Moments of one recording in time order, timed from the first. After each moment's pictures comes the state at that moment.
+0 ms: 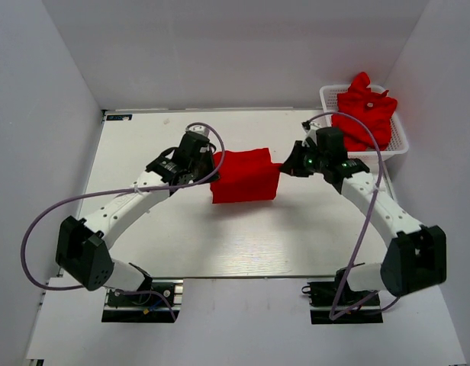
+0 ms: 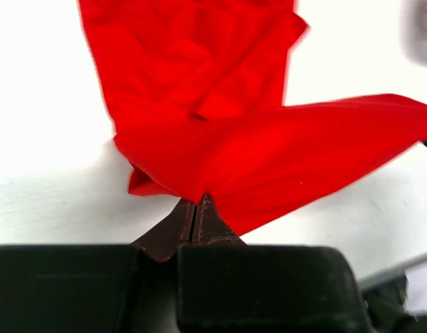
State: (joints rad) left arm -0.60 1.41 1.19 -0.54 -0.07 -0.65; right arm 0.33 1.32 1.03 -0.35 -0.36 0.38
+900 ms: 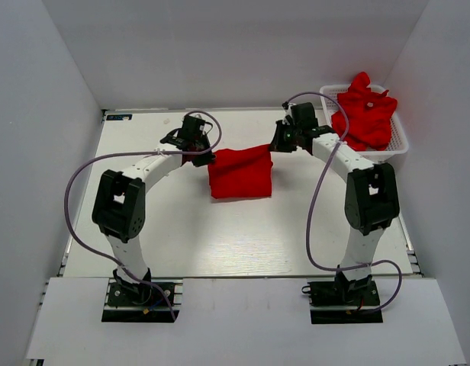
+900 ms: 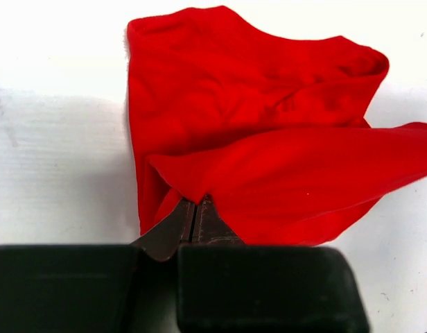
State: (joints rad) left arm -0.40 1.84 1.40 -0.42 0.00 -0.65; right arm 0.34 1.87 1.48 -0.36 -0.28 0.33
